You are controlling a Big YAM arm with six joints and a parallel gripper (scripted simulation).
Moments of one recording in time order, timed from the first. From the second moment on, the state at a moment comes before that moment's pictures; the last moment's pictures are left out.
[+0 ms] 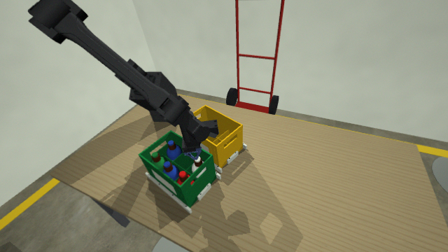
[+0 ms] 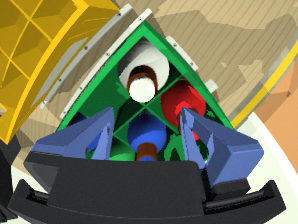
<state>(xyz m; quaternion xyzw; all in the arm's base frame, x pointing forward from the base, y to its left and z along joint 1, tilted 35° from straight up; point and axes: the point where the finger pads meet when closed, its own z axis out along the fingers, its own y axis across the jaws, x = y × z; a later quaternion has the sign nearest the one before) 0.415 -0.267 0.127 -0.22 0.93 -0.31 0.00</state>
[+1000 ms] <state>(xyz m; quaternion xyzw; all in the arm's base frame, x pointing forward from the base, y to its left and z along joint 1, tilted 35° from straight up) 0.421 -0.287 0.101 -0.22 0.93 -0.31 0.00</state>
